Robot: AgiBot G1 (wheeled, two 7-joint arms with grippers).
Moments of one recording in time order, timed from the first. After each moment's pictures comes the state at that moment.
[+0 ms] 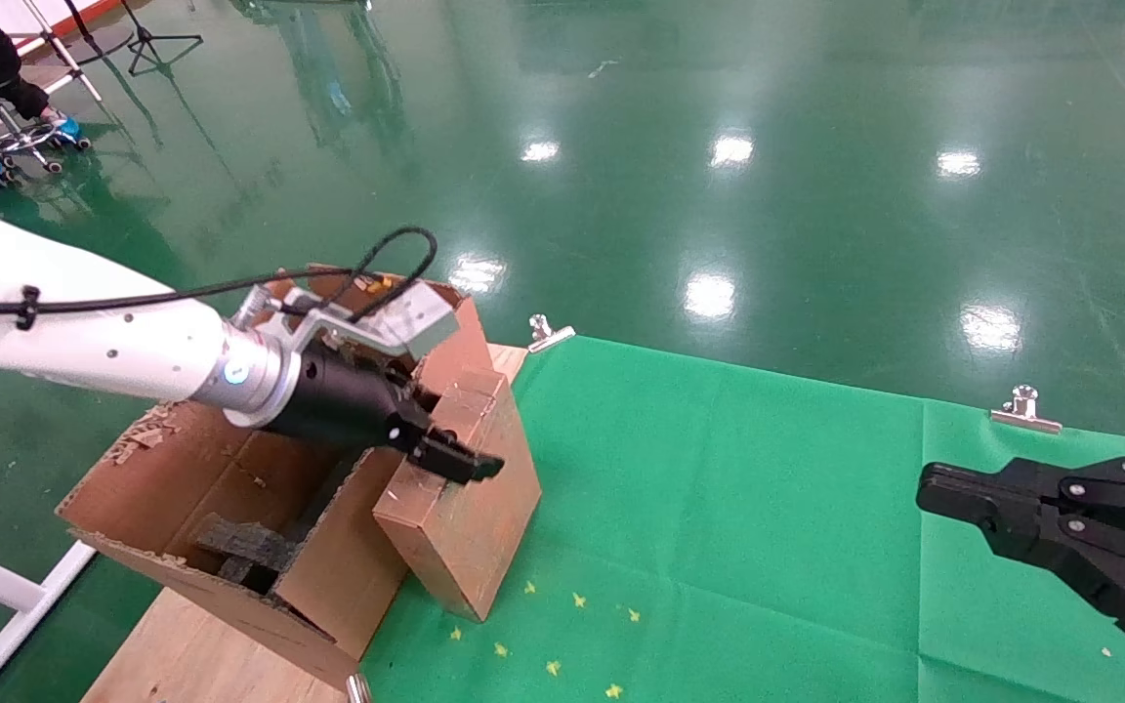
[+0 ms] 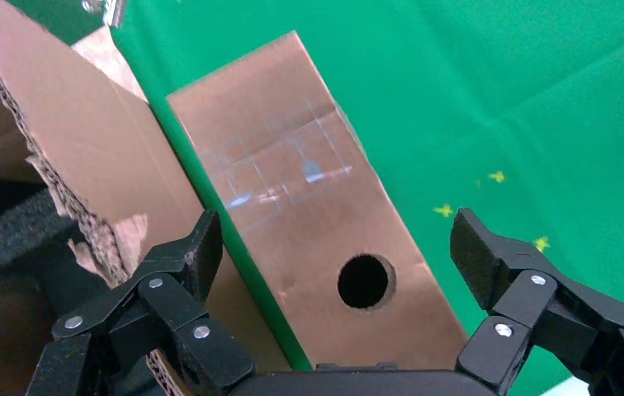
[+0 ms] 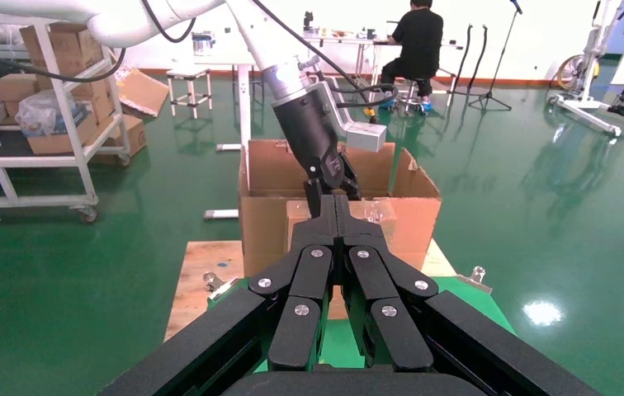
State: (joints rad) left arm -1.52 0.66 0.76 -1.35 1.80 1.39 -1.23; right arm 1.08 -0.59 -0.33 1.26 -0.69 -1.47 0.16
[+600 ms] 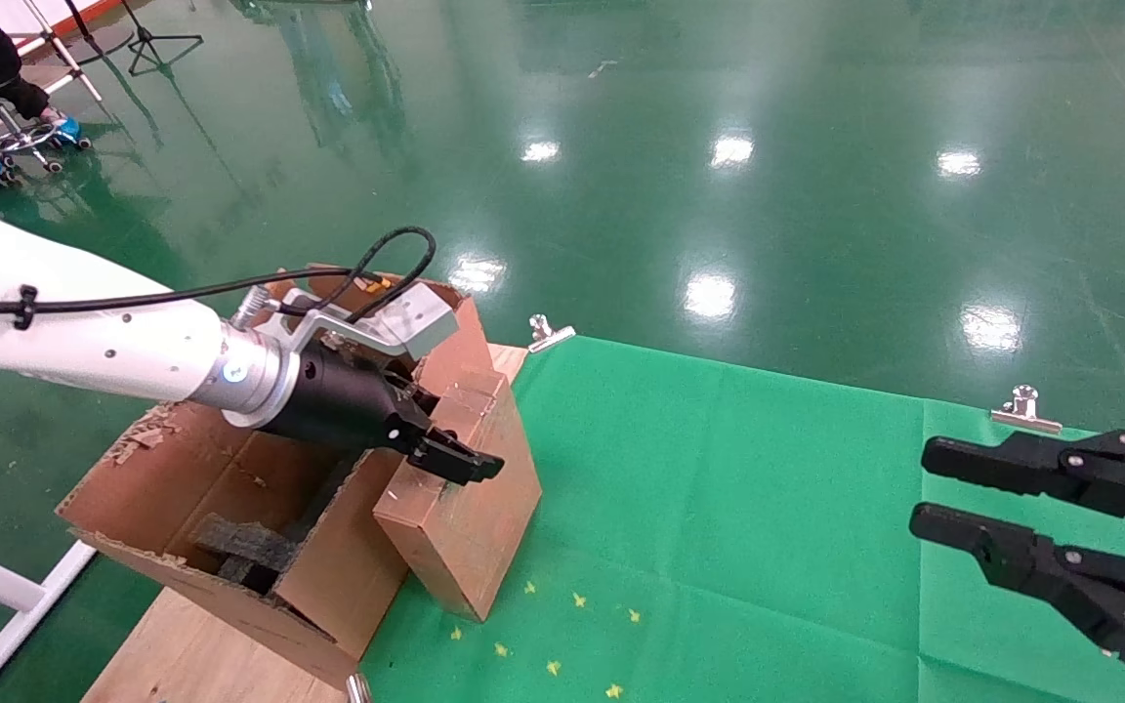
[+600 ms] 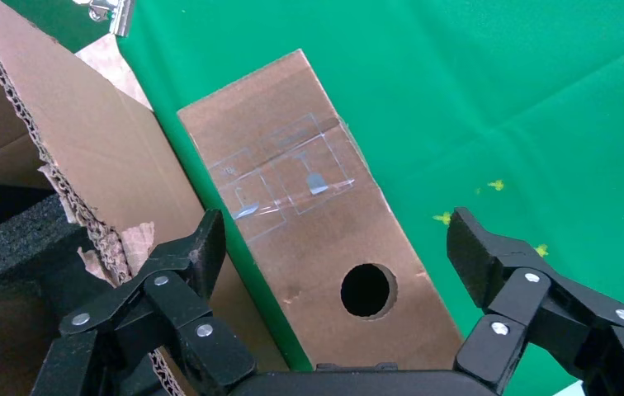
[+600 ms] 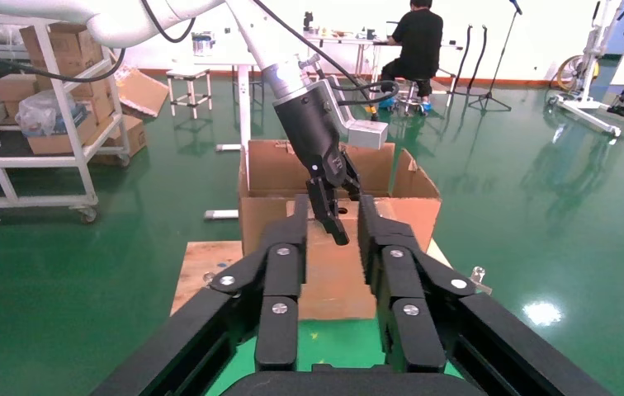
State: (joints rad) left arm -1.52 0.66 0.76 -1.35 1.80 1.38 -1.22; right arm 1.08 -0.59 -0.33 1.26 -0.69 -1.47 0.16
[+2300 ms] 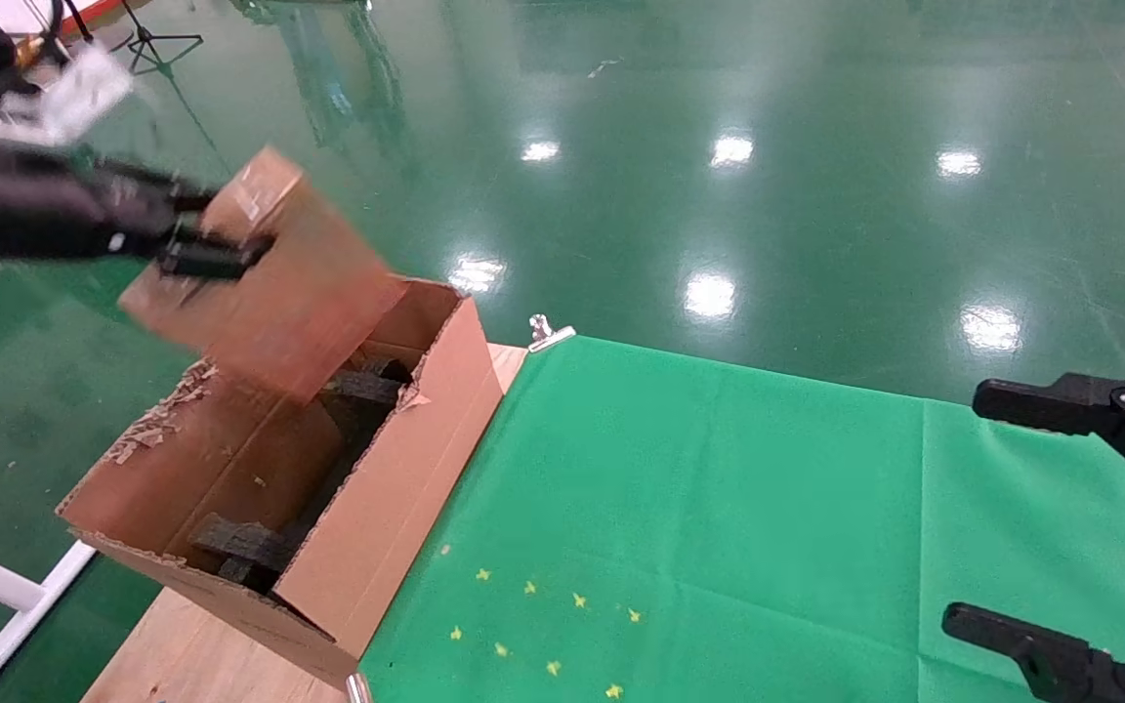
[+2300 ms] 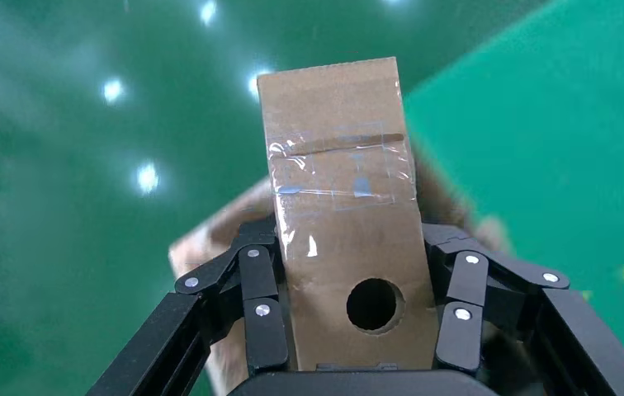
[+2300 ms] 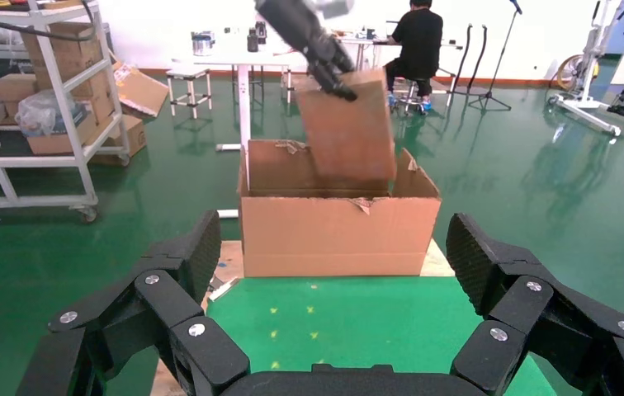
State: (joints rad) left arm -1.75 0.42 0.58 -0.95 1.68 1.37 -0.63; right arm 1.08 -0.59 -0.33 1.26 -0.69 -1.47 0.16
